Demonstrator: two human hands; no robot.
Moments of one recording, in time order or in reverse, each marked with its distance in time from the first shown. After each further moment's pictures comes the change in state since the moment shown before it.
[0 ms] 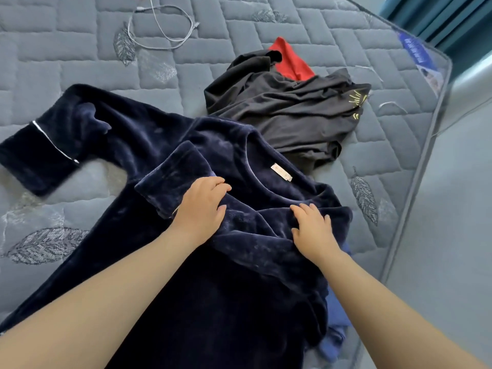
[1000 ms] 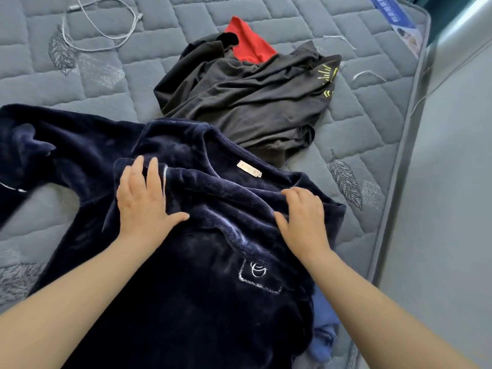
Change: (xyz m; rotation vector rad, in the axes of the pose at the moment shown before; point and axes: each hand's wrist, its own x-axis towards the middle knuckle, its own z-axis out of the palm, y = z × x) left_hand 0.029 -0.011 0.008 0.271 0.068 -0.262; right_hand 0.009 0.034 0.001 0.180 0.360 -0.008
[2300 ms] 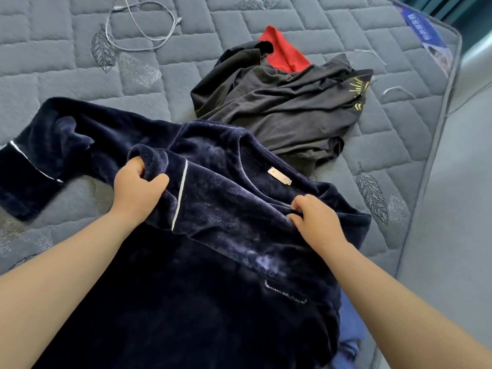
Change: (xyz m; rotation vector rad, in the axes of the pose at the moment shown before) left_hand 0.035 -0.067 -0.031 -0.717 0.145 -0.252; right_hand 0.032 -0.022 0.011 -0.015 -0.188 -0.019
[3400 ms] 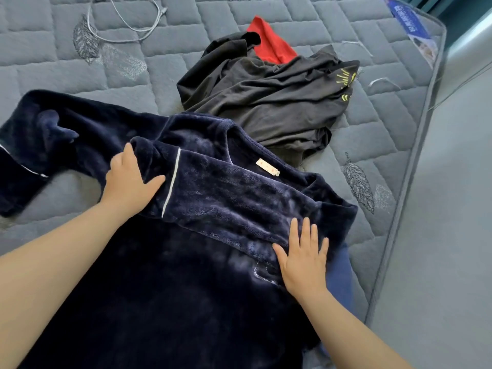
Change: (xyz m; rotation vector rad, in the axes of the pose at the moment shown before) left_hand 0.002 -0.006 0.007 0.464 -0.177 -0.040; right_hand -0.086 0.004 0.066 -0.192 -0.125 0.270
